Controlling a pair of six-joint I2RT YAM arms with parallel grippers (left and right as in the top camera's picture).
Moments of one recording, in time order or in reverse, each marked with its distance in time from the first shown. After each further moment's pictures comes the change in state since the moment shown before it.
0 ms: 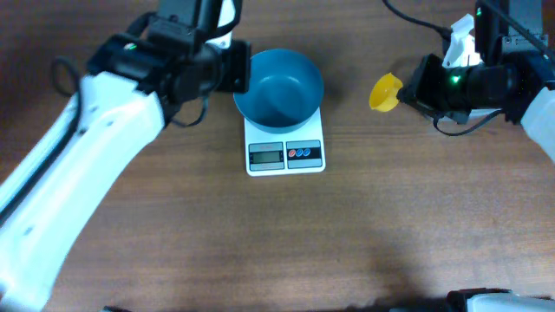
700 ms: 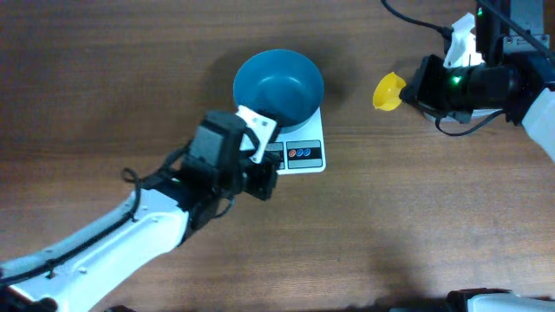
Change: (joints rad) left arm -0.136 -0.156 -0.753 0.649 0.281 0.060; right arm 0.000 -0.006 0.001 0.001 0.023 -0.028
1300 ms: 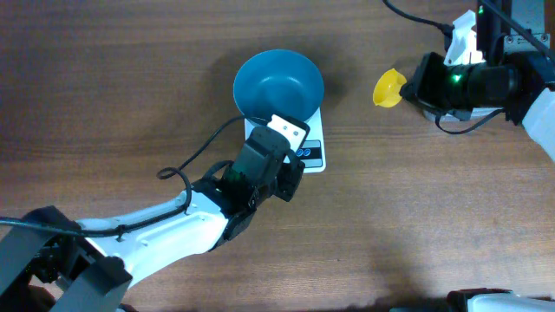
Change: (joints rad) left arm -0.183 0.176 -0.002 0.246 -0.342 0.037; right arm 0.000 0.000 0.001 0.019 0.003 0.000
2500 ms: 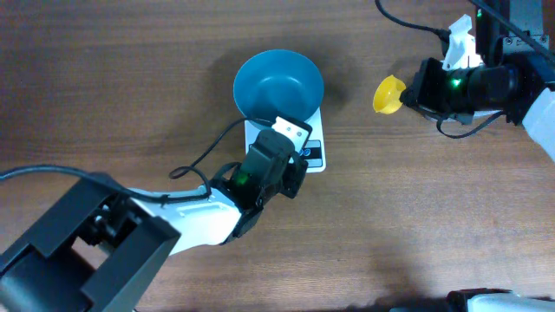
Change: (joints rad) left arm 0.000 0.167 0.000 0.200 -0.022 0.000; right arm 0.000 0.000 0.000 -0.042 0.000 -0.052
